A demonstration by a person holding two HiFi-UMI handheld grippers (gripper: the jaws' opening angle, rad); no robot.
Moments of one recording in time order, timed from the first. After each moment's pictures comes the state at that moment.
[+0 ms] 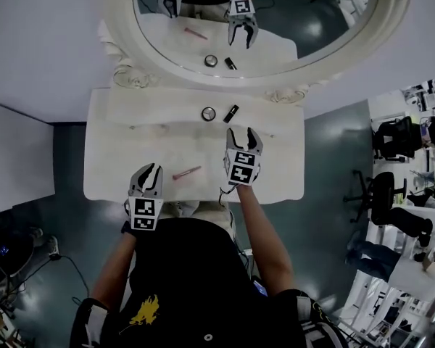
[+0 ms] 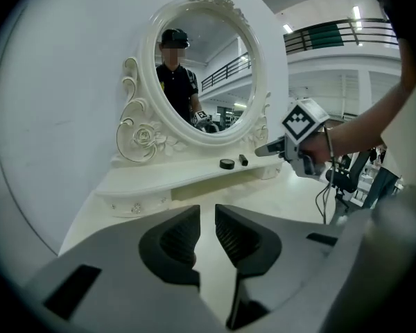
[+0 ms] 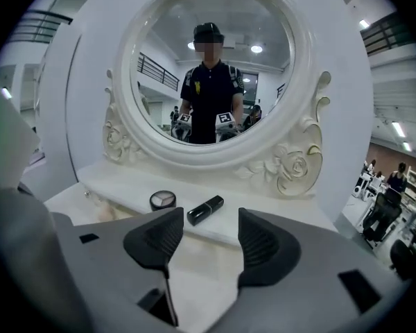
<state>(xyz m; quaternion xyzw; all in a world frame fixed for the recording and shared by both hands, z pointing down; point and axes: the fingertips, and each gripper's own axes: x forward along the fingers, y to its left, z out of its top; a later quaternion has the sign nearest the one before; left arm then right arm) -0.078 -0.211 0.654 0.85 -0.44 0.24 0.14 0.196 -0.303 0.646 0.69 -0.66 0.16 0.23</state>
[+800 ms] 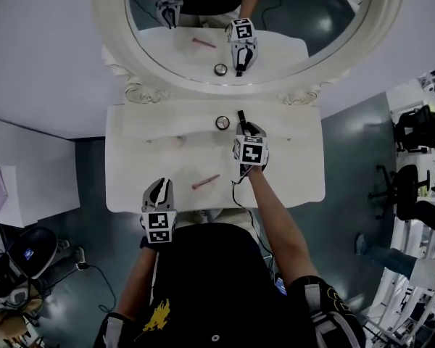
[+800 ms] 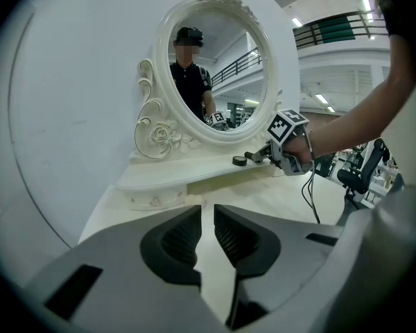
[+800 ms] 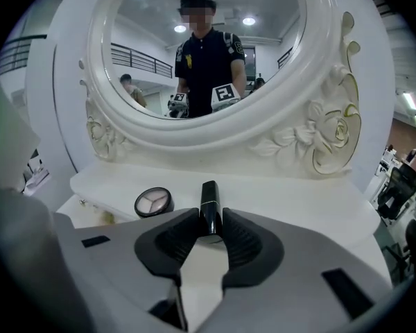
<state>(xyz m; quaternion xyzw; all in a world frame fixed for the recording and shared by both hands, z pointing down) -0.103 -0.206 0.648 0.83 -0.48 0.25 0.15 0.187 -0.355 0.693 0.65 -0.67 0.26 0.24</state>
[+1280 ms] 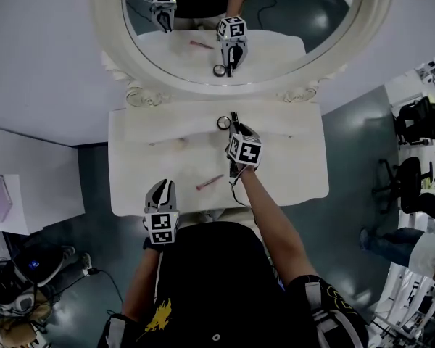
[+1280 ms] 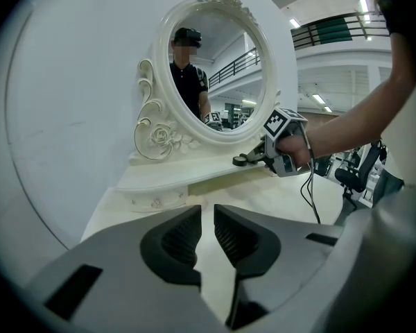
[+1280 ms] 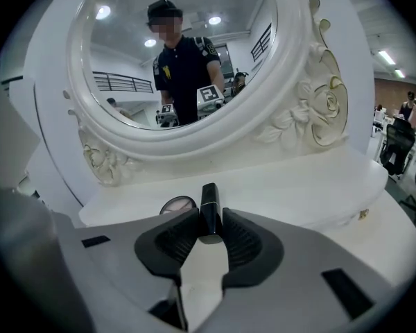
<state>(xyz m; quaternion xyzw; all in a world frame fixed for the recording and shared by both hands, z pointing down) -0.105 -0.208 0.649 0.83 -0.47 0.25 0.15 0.162 -0.352 0.693 0.67 -0.65 0.34 0.15</state>
